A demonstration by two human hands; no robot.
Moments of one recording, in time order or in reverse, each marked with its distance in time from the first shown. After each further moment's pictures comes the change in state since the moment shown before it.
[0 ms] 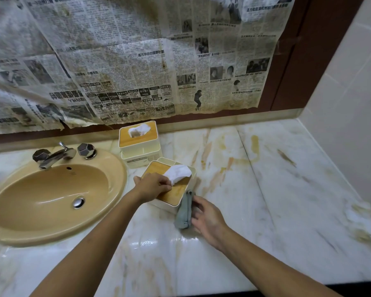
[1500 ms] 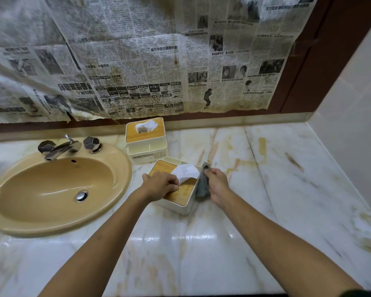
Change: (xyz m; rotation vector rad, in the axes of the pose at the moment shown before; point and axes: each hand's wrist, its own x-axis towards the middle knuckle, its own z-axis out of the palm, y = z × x) left_hand -0.001 -0.002 0.003 -0.020 -0.041 0.056; right_hand 0.094 -0.052 0.015 -0.399 0.323 -0.228
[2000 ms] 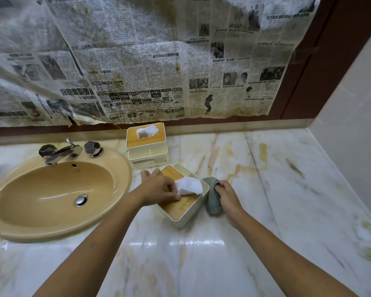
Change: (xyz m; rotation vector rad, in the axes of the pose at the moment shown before) left_hand -0.001 -0.008 -0.012 0.106 0.080 0.130; right_hand -0.027 0.005 -0.046 -0.228 -0.095 -0.126
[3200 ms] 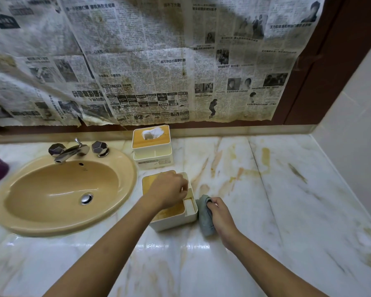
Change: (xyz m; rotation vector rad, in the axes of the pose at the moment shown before) left_hand -0.008 0.044 -0.004 0.297 0.148 0.101; right_hand -0.053 0.013 0.021 -0.050 -0.073 0.050
